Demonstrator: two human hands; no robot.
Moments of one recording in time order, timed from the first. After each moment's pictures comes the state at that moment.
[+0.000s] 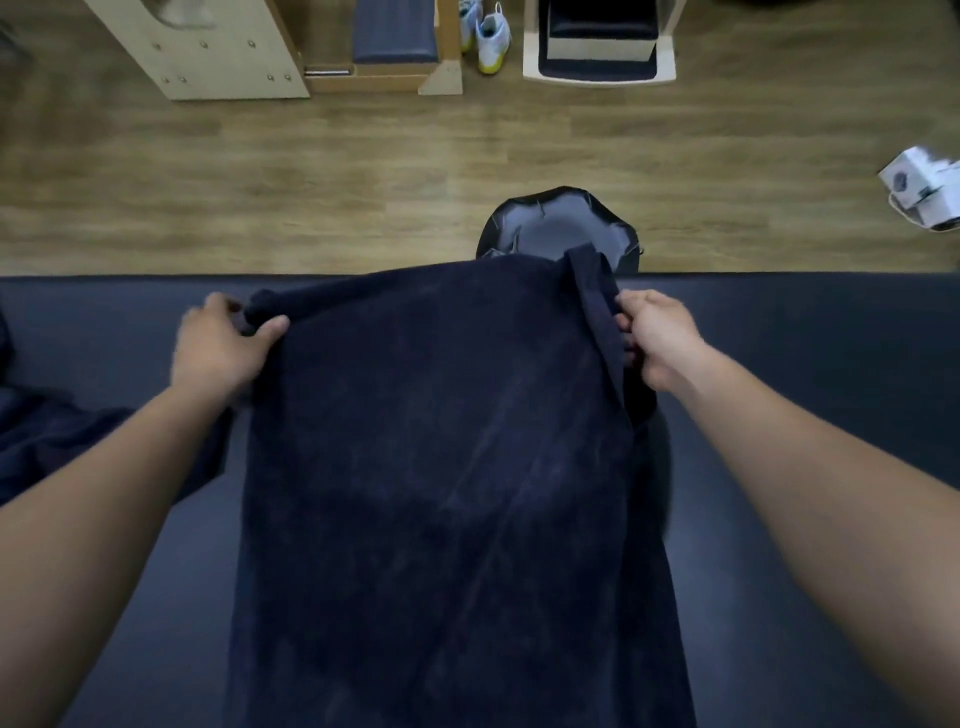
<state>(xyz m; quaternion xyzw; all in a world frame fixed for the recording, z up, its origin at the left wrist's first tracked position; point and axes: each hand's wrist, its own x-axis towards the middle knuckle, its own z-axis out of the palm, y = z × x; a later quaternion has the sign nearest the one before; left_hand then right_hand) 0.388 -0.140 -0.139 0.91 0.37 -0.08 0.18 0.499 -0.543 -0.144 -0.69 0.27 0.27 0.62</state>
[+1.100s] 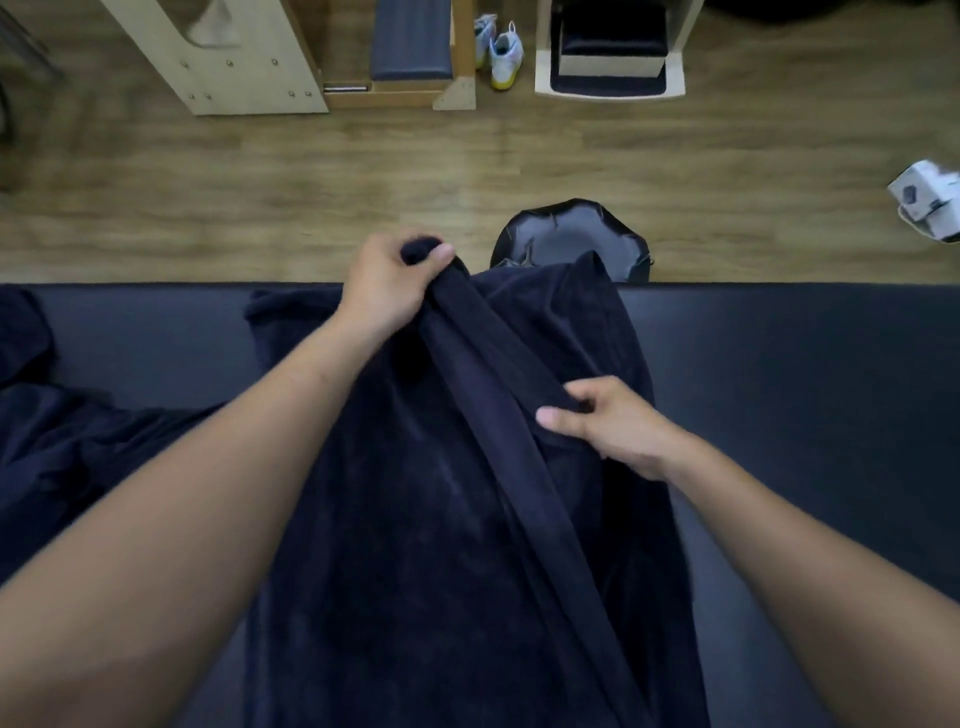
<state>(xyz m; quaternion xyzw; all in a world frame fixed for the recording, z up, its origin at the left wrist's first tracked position) 0.457 -0.265 -0.086 0.84 0.18 0.02 0.50 0.409 -0.523 -0.119 -0.75 -0.01 0.42 0.51</state>
